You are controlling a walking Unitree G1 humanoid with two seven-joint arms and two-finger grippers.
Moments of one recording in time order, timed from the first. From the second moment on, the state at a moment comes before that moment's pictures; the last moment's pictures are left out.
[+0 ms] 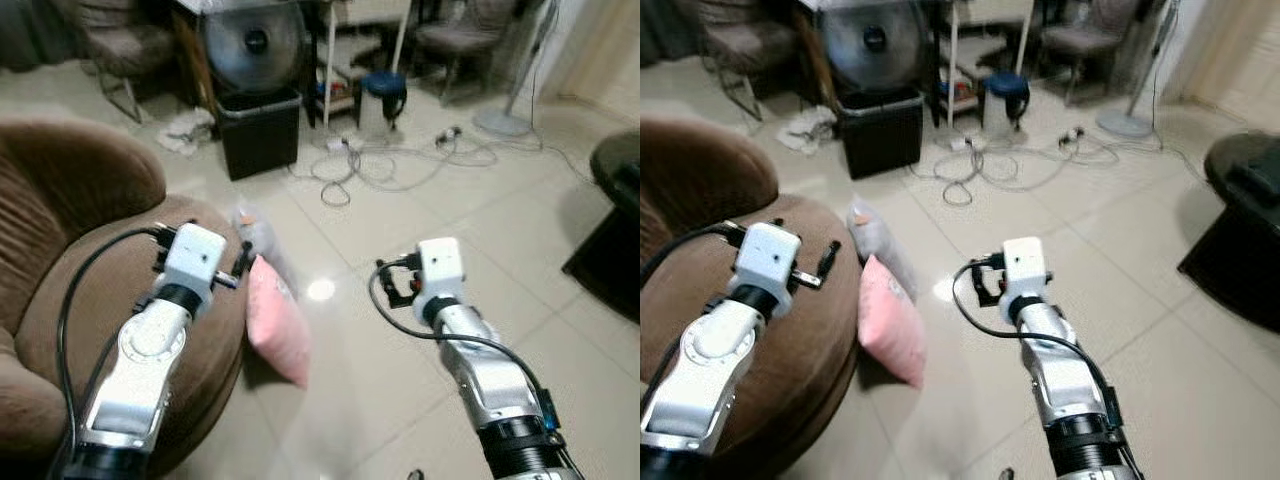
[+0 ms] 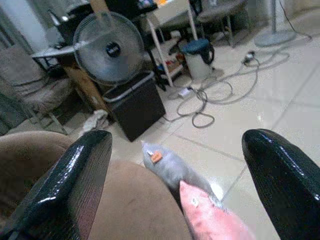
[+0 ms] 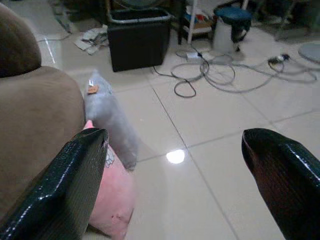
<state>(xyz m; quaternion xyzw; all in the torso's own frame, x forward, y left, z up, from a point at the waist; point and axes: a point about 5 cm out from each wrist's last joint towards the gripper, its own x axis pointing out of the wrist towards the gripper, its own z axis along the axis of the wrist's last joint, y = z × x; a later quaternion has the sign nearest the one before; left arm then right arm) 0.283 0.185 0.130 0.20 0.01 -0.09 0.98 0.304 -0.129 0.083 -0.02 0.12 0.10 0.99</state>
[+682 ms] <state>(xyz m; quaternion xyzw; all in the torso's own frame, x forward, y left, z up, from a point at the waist) 0.282 0.184 0.127 0.17 0.01 -0.08 0.98 0.305 -0.136 0.083 -0.06 0.12 0.10 0.99</state>
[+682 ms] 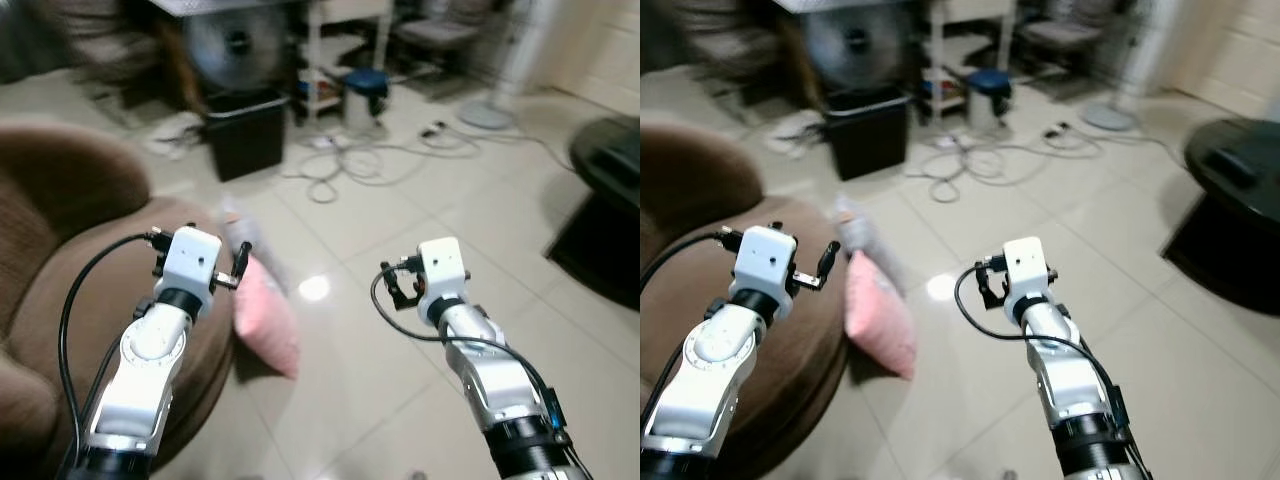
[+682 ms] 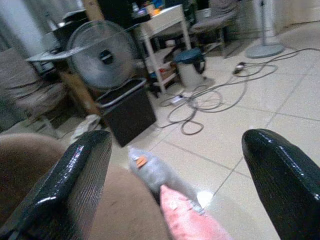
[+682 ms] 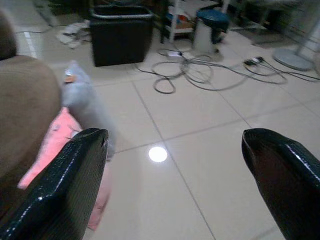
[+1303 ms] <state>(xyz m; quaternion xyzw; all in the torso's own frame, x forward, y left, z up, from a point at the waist) 0.267 0.211 0.113 0.18 0.03 -0.08 0.98 0.305 -0.152 0.076 -0.12 0.12 0.09 0.98</state>
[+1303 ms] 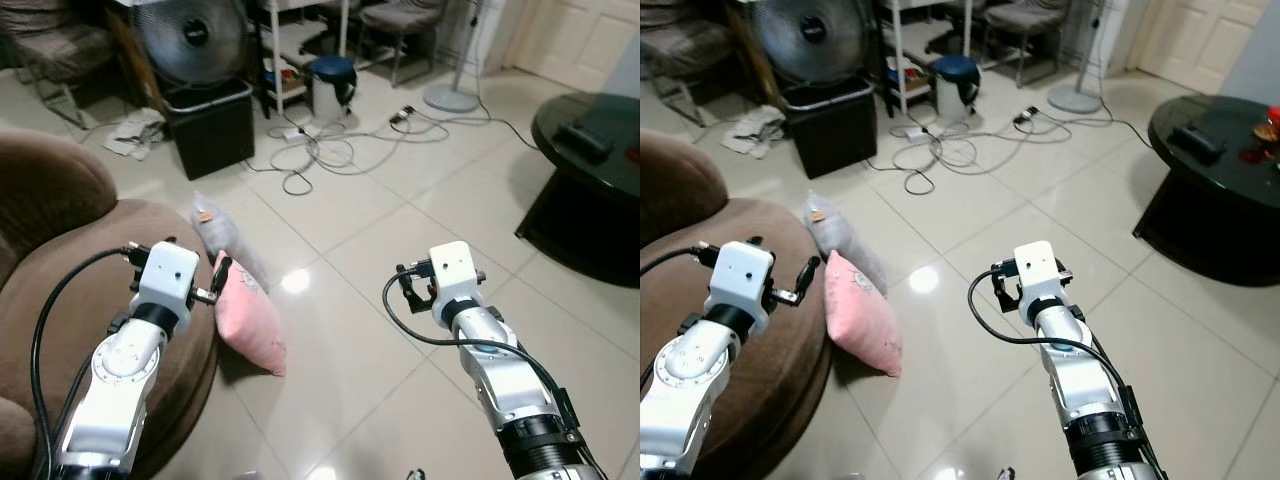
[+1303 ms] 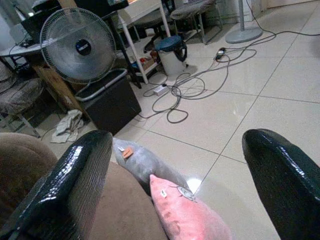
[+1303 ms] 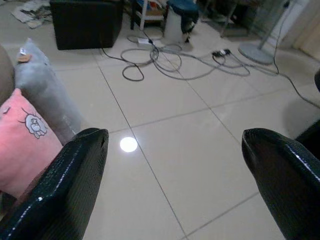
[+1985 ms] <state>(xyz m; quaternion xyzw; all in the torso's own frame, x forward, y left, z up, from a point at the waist) 0.268 0.192 0.112 0.16 0.02 -0.10 0.98 0.303 -0.153 0.073 -0.10 0.12 0.09 0.98</state>
